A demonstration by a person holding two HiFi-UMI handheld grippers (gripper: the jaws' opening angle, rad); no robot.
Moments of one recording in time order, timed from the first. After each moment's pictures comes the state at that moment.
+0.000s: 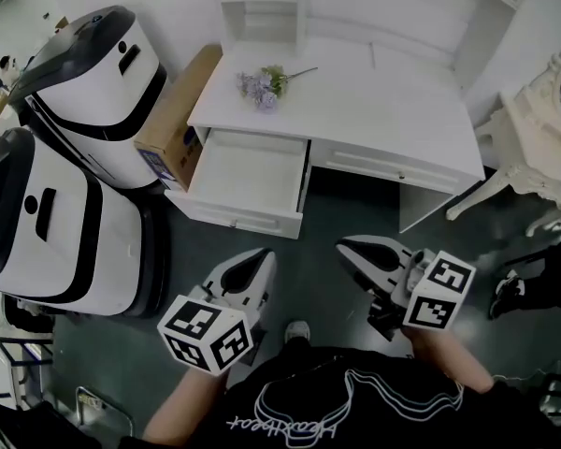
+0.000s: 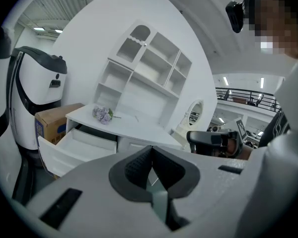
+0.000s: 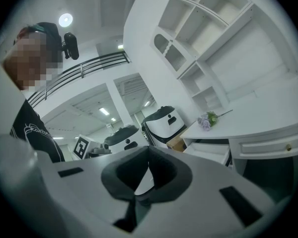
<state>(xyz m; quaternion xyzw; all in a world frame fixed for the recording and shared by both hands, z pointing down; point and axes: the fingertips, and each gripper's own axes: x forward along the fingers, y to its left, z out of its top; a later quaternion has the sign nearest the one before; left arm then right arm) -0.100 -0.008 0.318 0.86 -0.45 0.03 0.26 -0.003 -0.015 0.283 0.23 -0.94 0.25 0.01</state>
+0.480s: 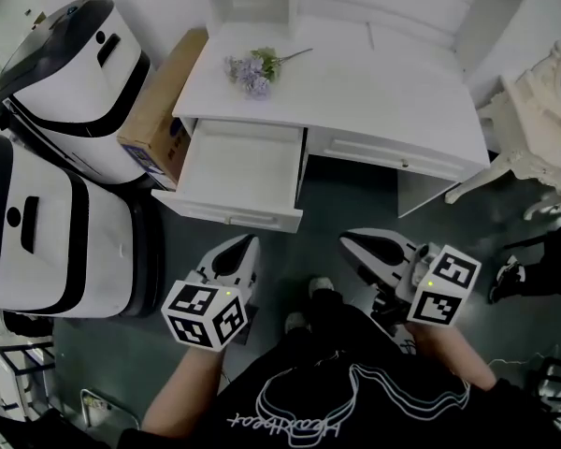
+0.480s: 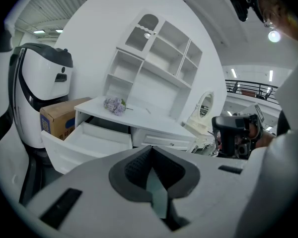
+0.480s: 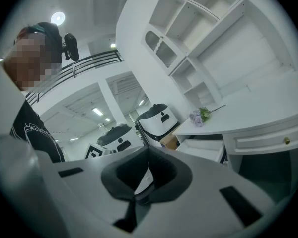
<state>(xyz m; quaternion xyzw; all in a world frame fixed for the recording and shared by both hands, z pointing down) -0.132 -0.064 0.394 0.84 -0.47 0.08 0.27 -0.004 -0.049 0.312 0.25 -0.93 0.28 0.02</state>
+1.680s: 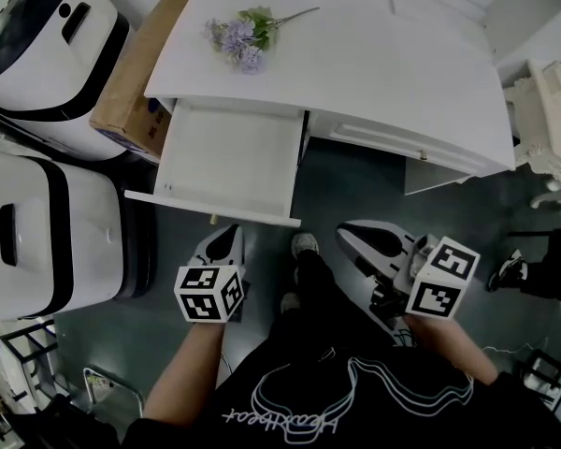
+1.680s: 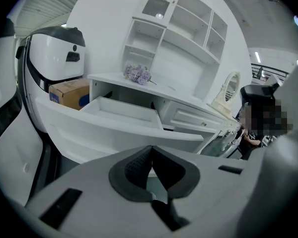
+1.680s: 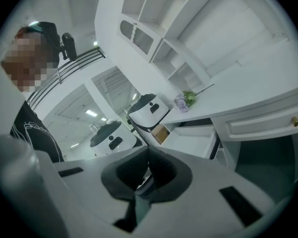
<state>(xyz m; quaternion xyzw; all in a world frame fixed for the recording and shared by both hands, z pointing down) -0.155 -0.130 0.544 0.76 -0.53 0.18 0.33 0.007 -0.130 0.391 0.24 -0.90 0.36 0.05</state>
